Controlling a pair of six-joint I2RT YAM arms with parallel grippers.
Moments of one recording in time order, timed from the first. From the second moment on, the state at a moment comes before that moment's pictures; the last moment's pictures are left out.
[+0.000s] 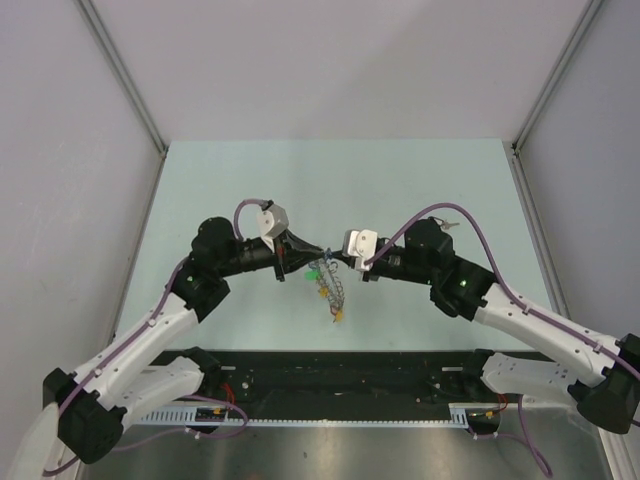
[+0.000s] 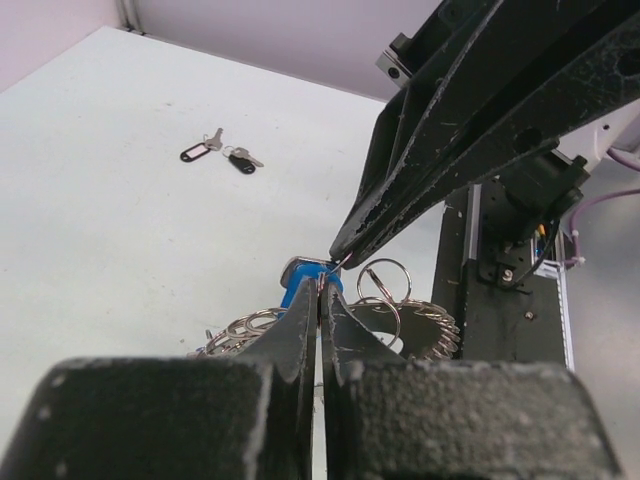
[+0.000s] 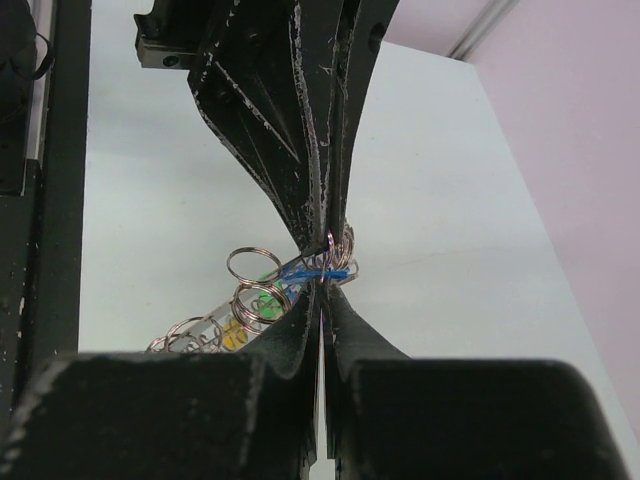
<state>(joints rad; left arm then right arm) -0.57 0.92 0.73 0.12 0.72 -0.07 0.90 1.03 0.92 -0.08 -0.35 -0.50</state>
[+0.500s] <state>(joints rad) -0.56 0.86 0.66 0.26 0.60 -0.18 0.90 1.09 0.92 -0.03 -0.36 -0.50</state>
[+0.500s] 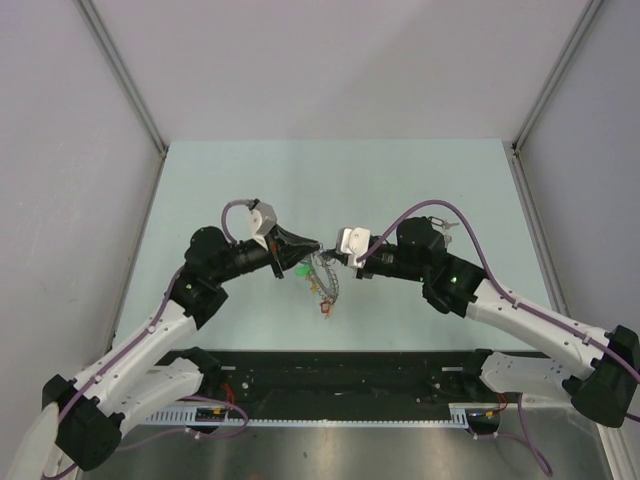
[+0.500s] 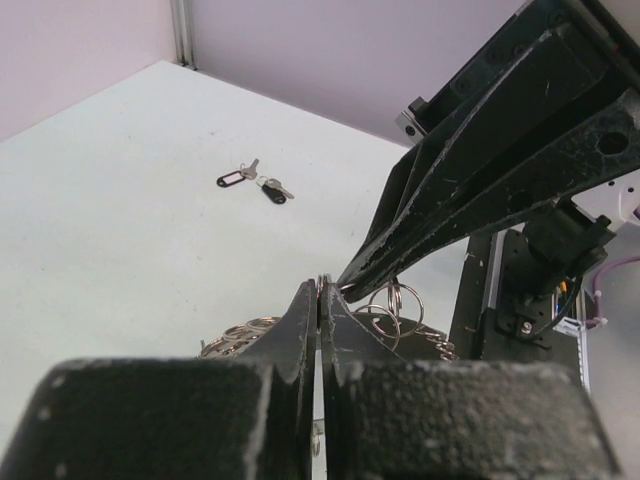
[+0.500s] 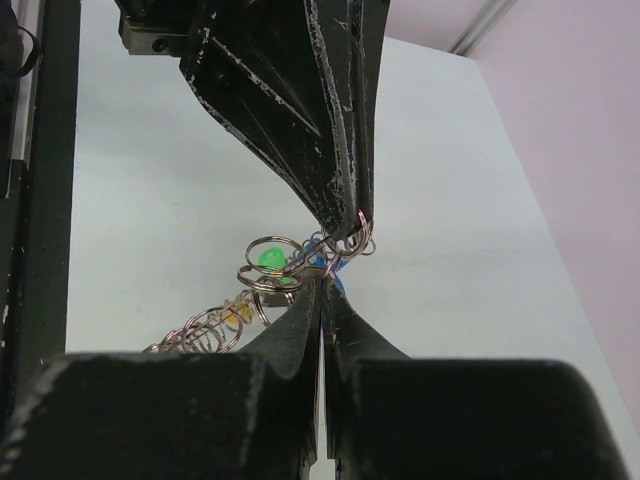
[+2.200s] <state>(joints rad) -0.47 0.57 0.59 0.07 0.03 -0.10 0.65 1.38 1.01 0.04 -0.32 -0.51</state>
